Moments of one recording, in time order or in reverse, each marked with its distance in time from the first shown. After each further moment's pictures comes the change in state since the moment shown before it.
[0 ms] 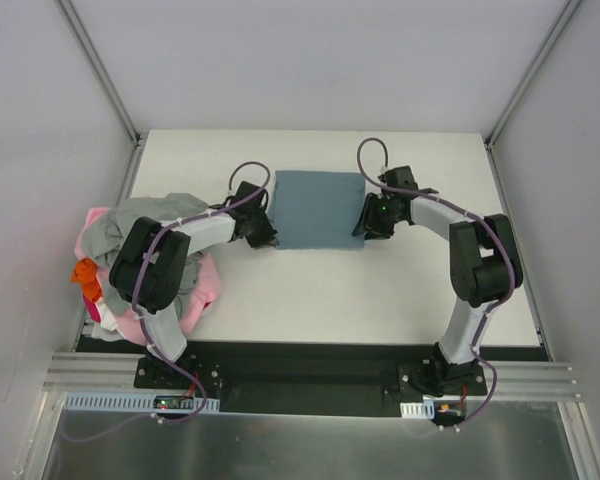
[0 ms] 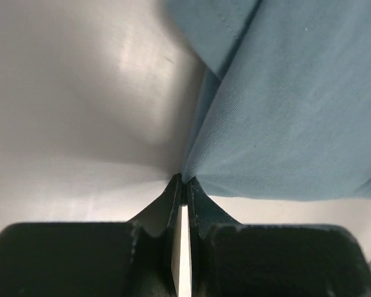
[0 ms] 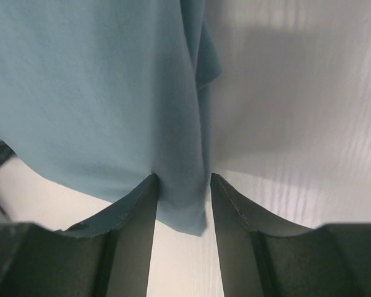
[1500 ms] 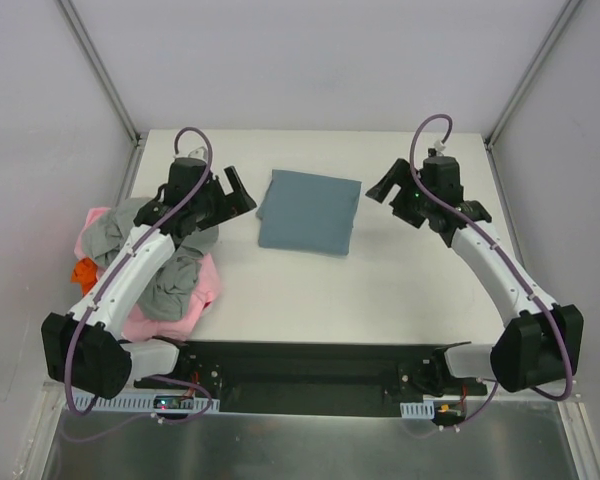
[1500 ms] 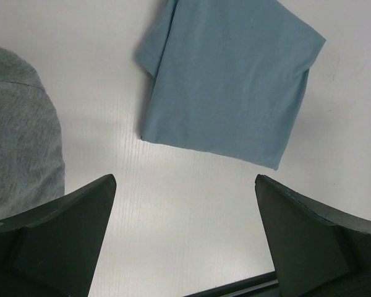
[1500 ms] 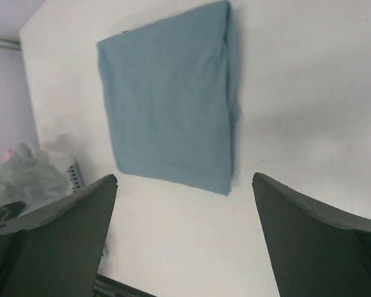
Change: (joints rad) left arm 0.163 -0.577 0.045 -0.311 -0.020 0.281; right arm 0.005 -0.560 -0.122 0.016 0.160 0.290
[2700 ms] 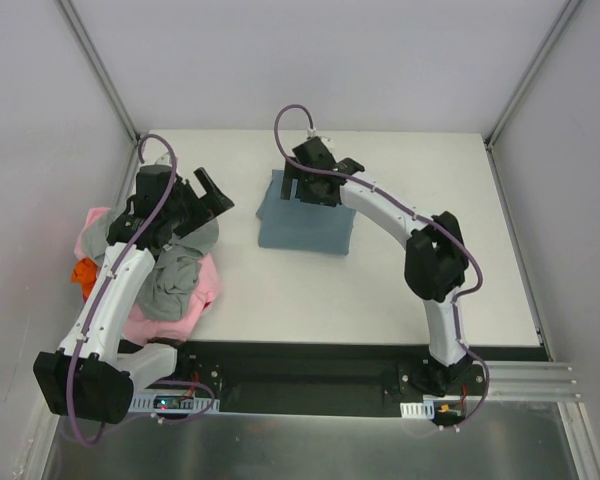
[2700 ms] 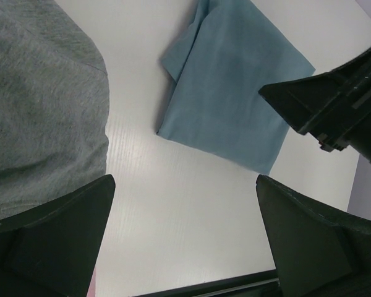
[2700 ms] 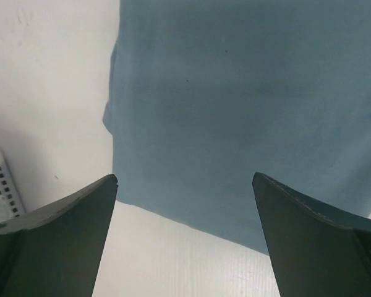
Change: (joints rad) left arm 0.169 -0.146 -0.044 -0.063 0.083 -0.038; right arm 0.432 0.739 0.751 -0.261 0.355 -0.079
